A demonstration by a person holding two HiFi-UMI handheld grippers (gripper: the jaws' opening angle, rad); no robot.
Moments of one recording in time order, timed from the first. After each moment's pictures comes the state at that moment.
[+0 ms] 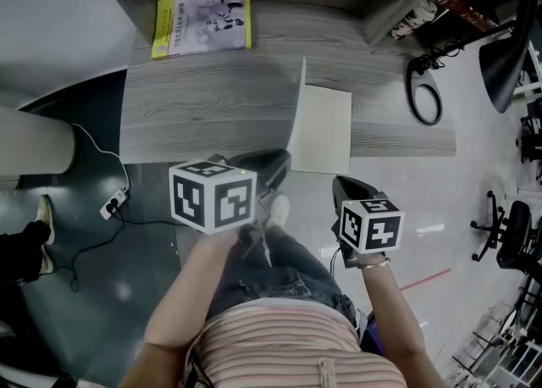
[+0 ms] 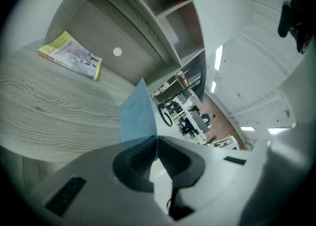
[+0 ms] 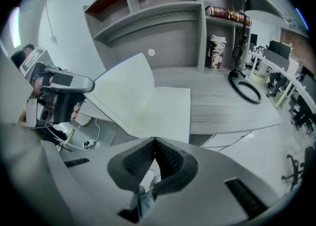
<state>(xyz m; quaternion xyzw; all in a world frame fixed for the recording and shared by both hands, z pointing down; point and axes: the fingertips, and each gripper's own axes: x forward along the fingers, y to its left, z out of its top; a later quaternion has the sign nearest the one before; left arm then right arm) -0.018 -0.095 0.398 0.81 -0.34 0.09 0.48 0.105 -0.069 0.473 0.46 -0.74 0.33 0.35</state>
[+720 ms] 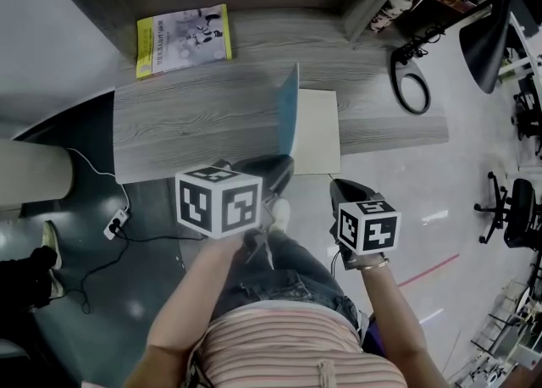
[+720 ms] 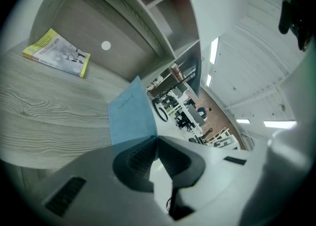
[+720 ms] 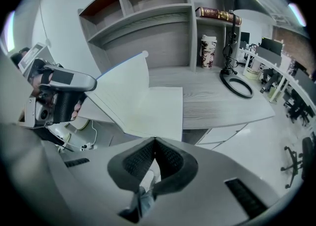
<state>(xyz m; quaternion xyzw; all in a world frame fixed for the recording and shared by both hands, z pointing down) 0.010 -0.097 0.396 0.82 -0.30 0.11 0.47 0.119 -0.063 0.472 0.49 -0.73 0.34 0.34</state>
